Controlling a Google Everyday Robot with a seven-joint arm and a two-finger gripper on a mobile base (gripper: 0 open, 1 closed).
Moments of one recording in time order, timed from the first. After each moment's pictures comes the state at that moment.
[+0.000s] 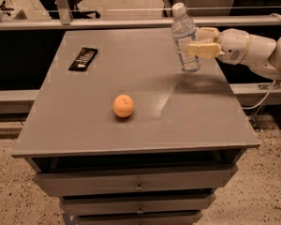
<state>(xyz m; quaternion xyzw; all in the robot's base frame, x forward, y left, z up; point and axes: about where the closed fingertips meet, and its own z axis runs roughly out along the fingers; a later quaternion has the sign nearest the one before) 0.672 -0.169 0.955 -0.41 0.53 0.41 0.62</state>
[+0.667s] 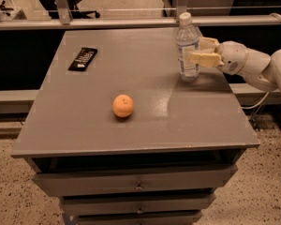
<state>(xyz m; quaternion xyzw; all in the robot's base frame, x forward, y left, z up) 0.676 -0.181 0.926 -0.39 0.50 0.45 0.63</state>
